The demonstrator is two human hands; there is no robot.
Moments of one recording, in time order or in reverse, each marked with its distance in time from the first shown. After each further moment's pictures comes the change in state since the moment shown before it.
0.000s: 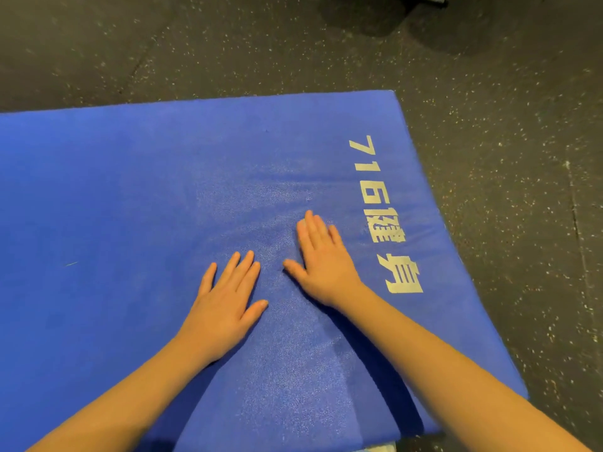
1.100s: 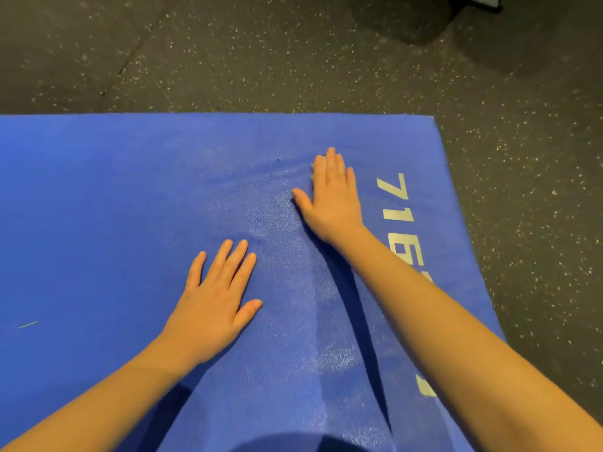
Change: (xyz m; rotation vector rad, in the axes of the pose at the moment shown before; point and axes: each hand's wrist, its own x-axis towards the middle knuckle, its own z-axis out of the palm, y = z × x) left_hand 0.100 -0.053 -0.015 0.203 0.118 0.063; right_hand 0.192 0.039 -0.051 -0.032 0.149 0.117
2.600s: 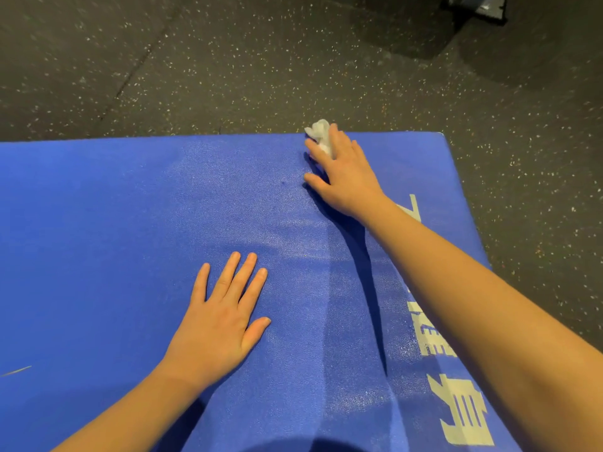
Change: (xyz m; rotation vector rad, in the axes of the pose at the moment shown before) left_hand 0.022 -0.009 -0.005 0.024 -0.058 0.007; right_hand 0.075 0.030 -0.029 -0.018 0.067 -0.226
